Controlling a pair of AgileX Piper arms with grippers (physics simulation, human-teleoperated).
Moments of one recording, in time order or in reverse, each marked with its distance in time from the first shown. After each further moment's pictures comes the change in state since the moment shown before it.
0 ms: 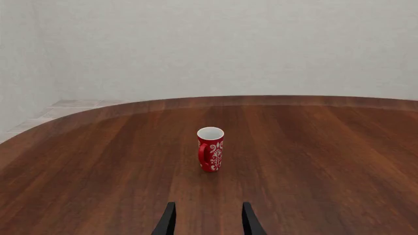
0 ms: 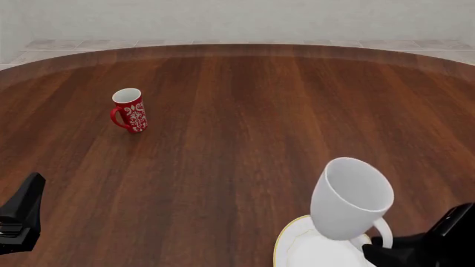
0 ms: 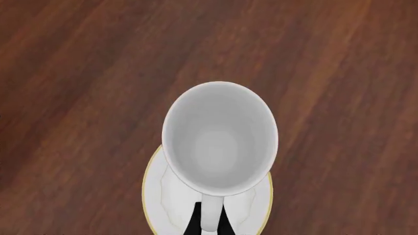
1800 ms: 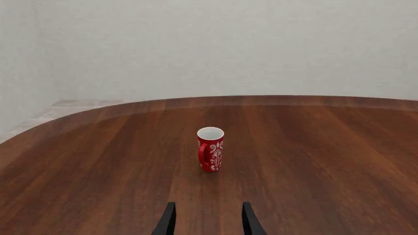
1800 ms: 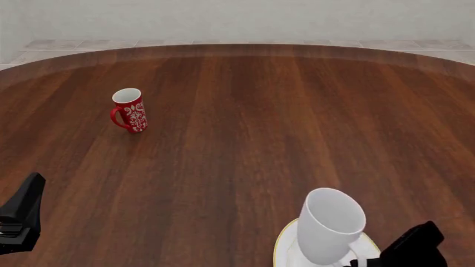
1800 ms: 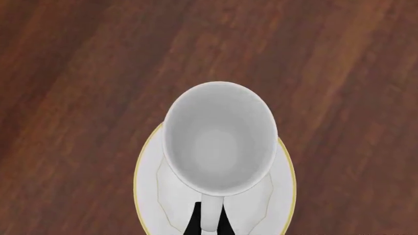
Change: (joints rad) left arm 0.000 0.000 0.000 0.000 0.000; right arm 0.065 0.236 0.179 -0.296 0.108
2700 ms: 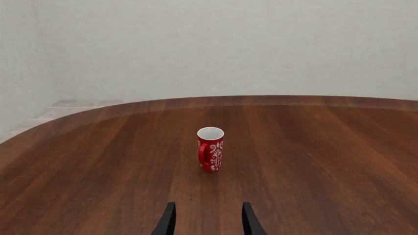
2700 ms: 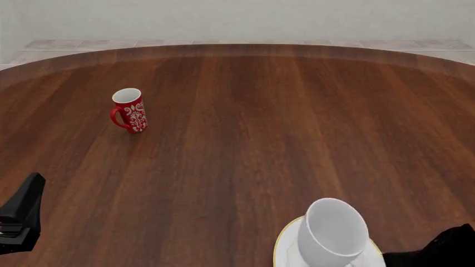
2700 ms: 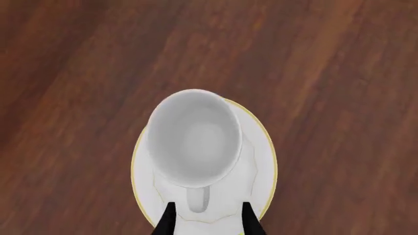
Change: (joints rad) left arm 0.000 0.000 0.000 0.000 0.000; right arm -0.058 -0.260 -0.068 0.311 -0.053
